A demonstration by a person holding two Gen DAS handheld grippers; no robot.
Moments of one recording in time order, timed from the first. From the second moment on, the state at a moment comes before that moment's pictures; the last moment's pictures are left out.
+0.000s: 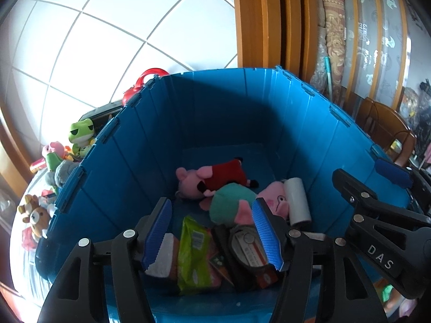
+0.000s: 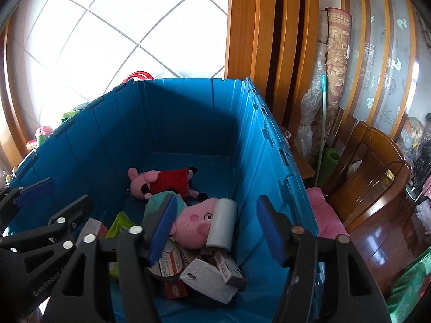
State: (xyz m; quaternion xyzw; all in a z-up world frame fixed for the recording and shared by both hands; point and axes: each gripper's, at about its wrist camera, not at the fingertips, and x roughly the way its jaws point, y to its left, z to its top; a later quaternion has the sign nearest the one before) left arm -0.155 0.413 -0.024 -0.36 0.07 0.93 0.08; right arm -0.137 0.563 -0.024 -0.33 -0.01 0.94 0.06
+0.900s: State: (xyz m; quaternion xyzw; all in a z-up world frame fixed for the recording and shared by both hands) left arm -0.101 0.321 0.002 -0.30 0.04 0.95 0.08; right arm -0.092 0.513 -0.004 -0.29 0.00 0.95 0.11
